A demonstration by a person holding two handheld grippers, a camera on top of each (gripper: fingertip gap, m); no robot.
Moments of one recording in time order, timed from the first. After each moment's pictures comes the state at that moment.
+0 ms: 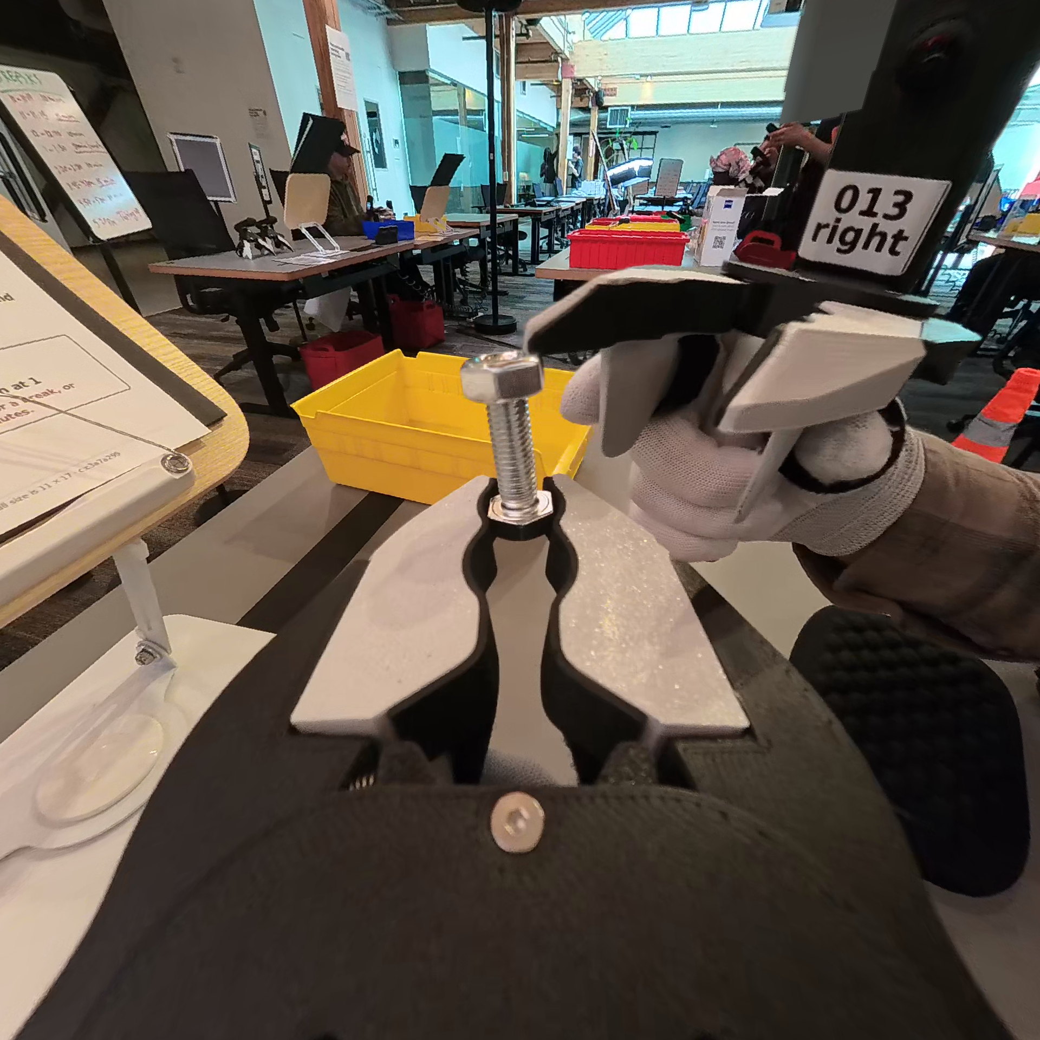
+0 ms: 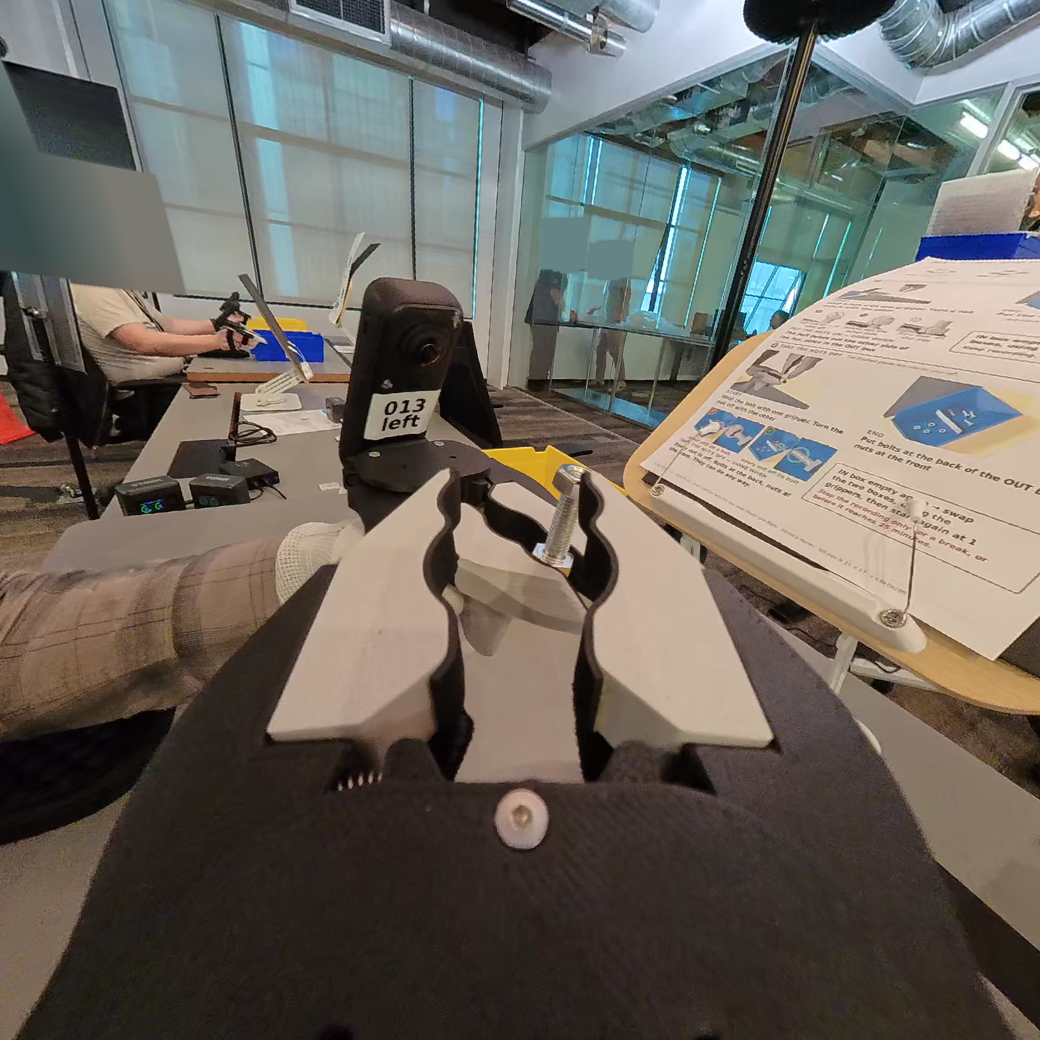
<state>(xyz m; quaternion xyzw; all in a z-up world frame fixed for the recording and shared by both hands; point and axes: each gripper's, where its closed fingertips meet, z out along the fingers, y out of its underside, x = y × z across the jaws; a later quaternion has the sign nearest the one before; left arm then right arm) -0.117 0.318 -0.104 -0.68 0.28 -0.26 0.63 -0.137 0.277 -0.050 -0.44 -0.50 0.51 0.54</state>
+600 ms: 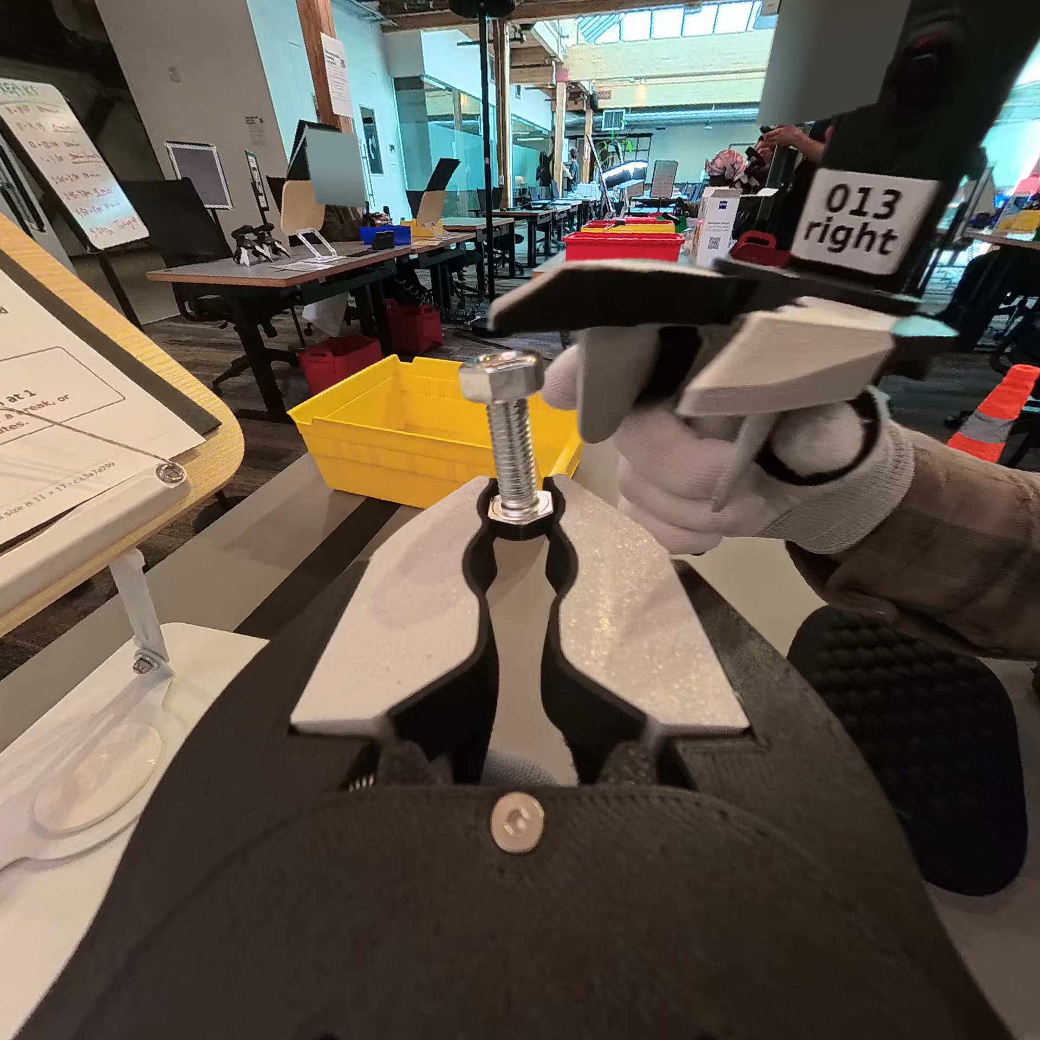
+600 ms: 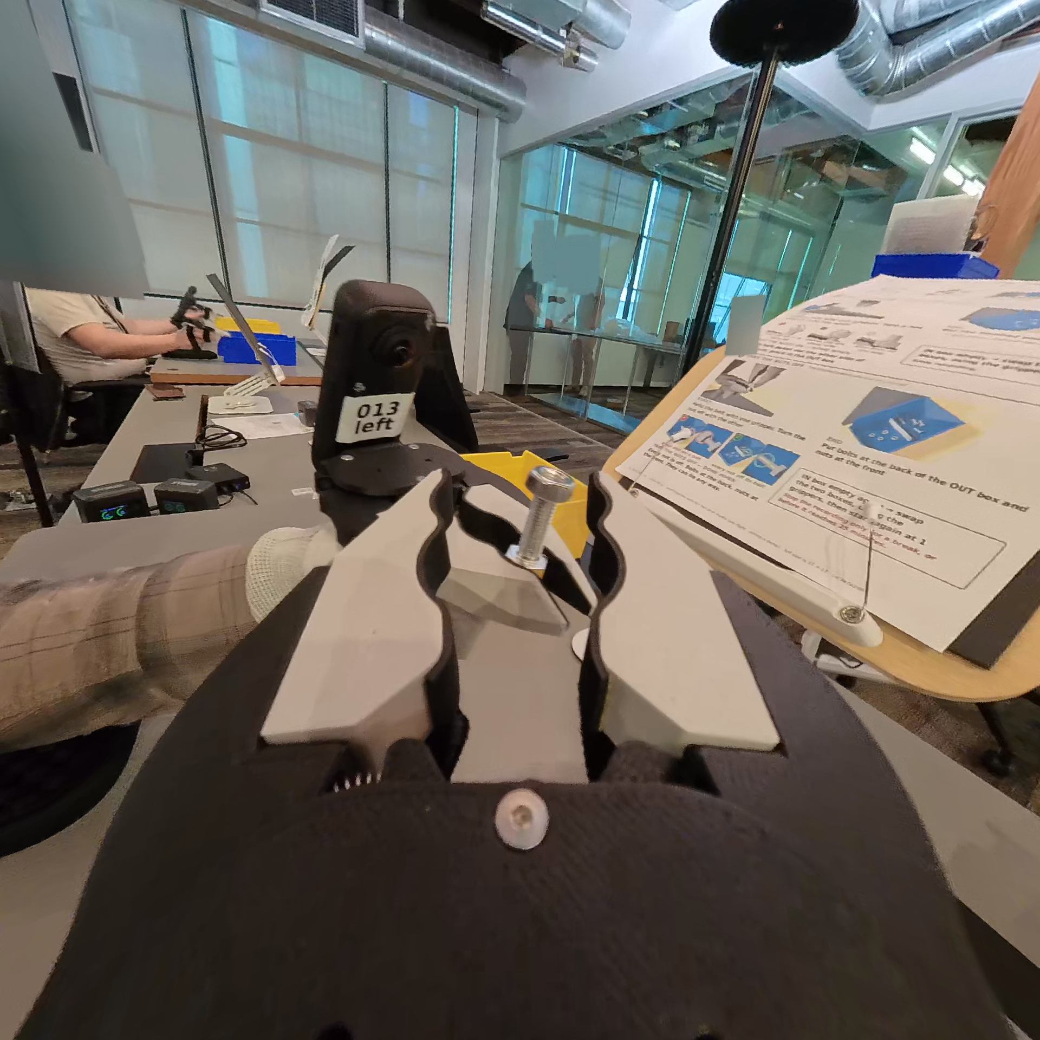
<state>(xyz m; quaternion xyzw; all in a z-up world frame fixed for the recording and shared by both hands) -0.114 0.316 -0.101 -0.67 0.28 -0.26 0.63 -0.134 0.286 -0.047 -0.44 -0.49 0.50 0.56</state>
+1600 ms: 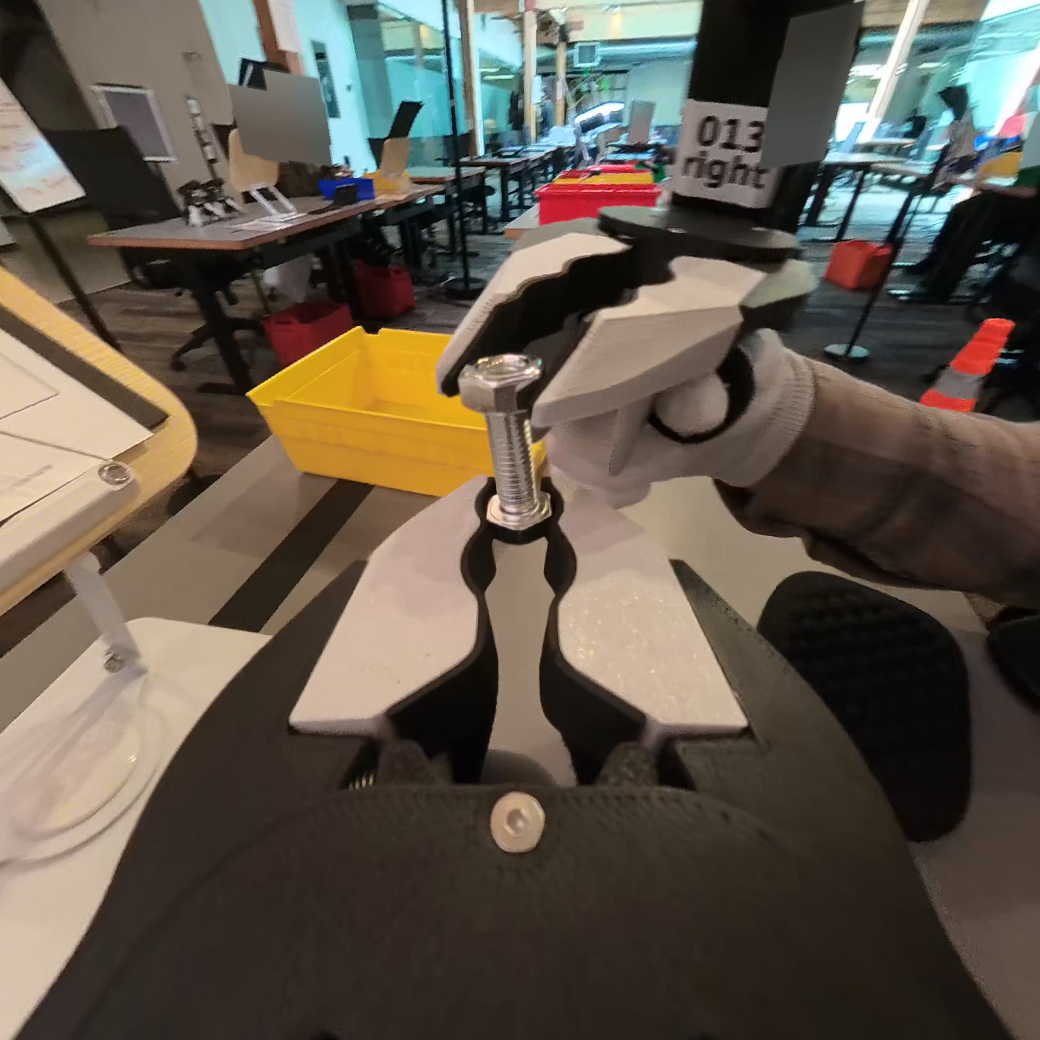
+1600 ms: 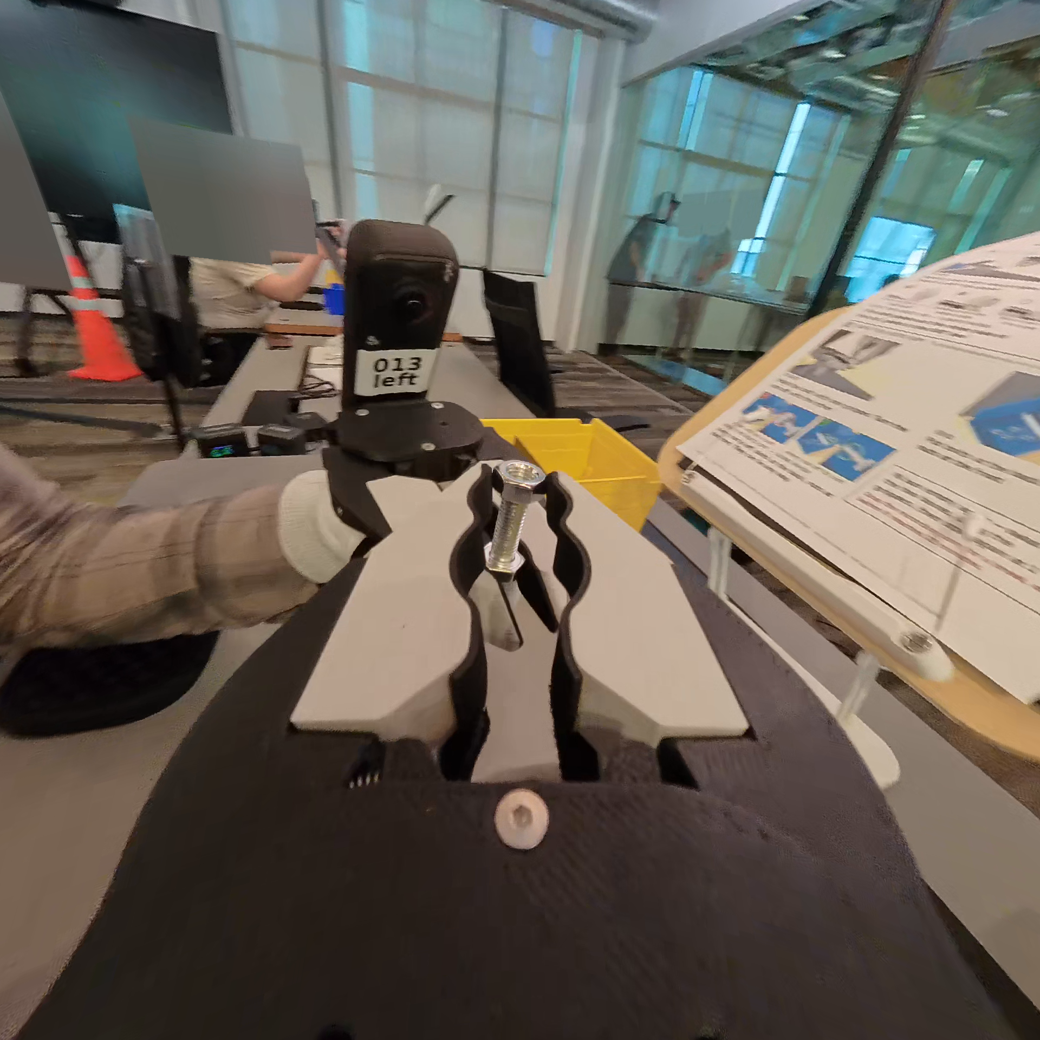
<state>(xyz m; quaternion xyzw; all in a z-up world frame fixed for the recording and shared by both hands) -0.100 0.307 -0.104 -0.69 0.31 -0.26 0.60 -0.137 0.288 -0.054 -0.42 -0.56 0.52 0.49</state>
